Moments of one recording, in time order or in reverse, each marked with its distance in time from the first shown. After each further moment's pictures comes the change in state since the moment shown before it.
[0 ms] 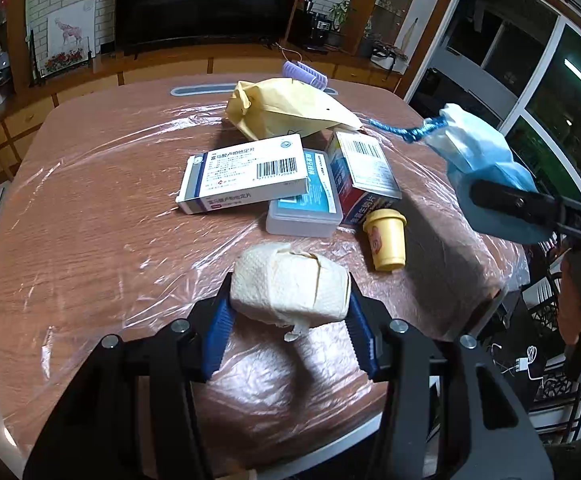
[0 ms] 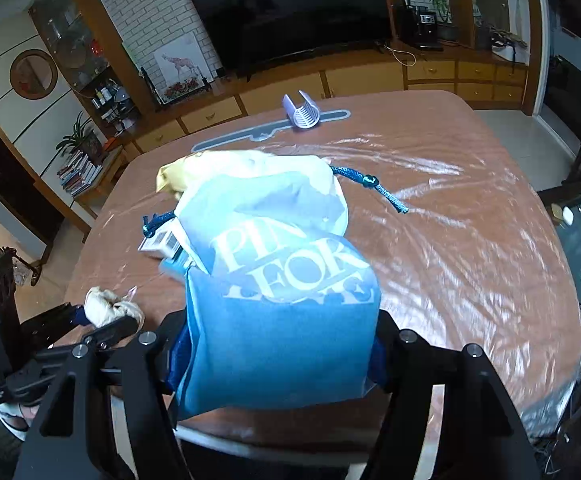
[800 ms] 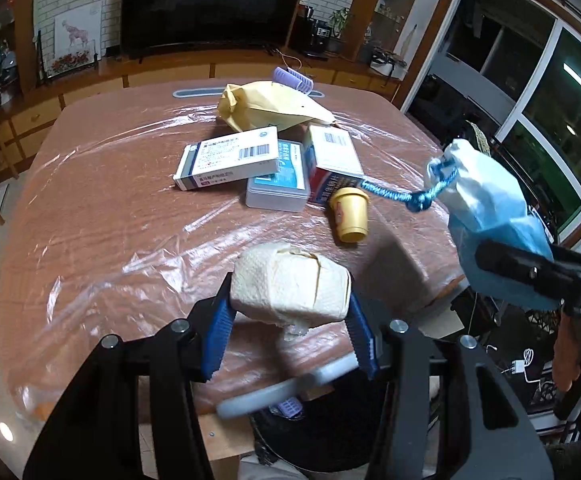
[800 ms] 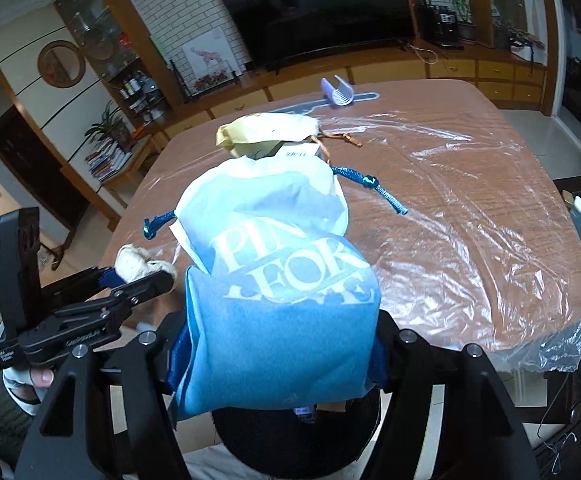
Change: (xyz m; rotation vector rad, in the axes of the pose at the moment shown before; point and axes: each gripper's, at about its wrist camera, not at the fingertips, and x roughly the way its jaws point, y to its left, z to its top) left arm -0.034 -0.027 -0.026 -0.020 -0.029 0.008; right arm -0.037 0.022 -0.054 -0.049 0.014 0.092
